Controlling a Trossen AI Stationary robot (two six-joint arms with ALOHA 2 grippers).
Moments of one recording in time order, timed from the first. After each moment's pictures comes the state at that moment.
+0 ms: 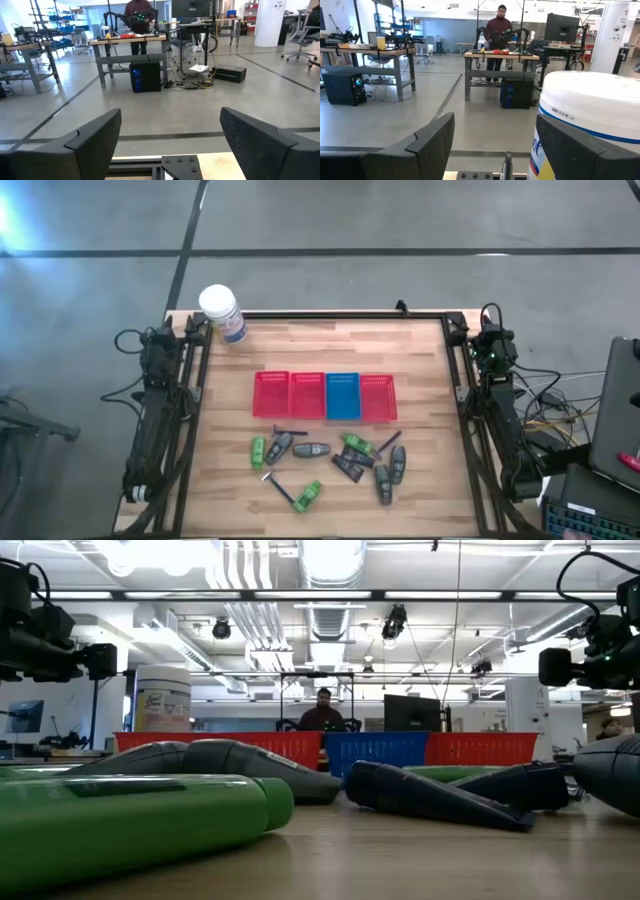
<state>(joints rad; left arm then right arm) 1.47 0.01 0.01 0.06 -0.10 -0.01 -1.48 0.13 0.01 0.11 0.05 0.08</state>
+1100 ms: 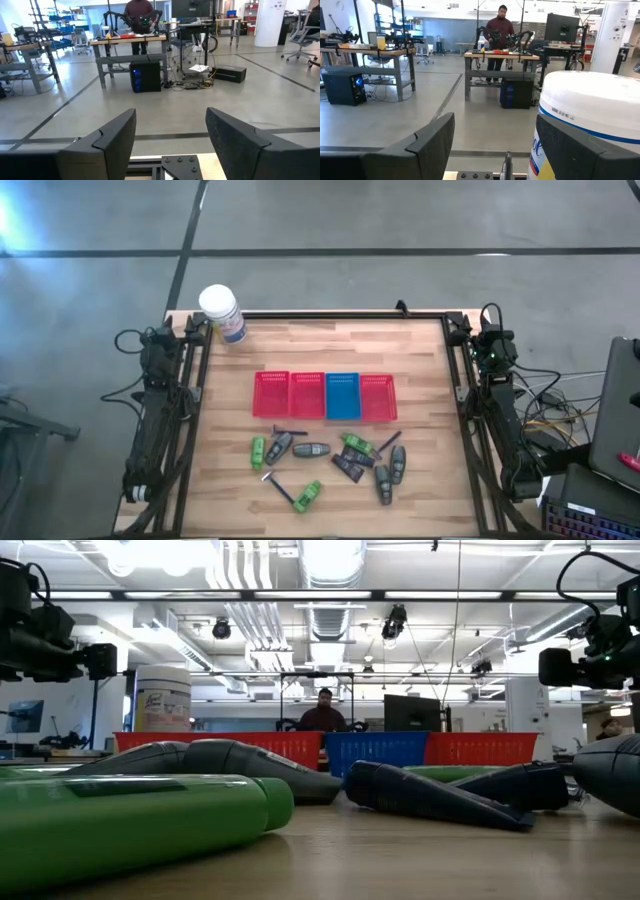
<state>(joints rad) 1.47 0.01 0.01 0.06 -0.10 -0.01 -1.48 0.13 0.01 0.11 0.05 0.08</state>
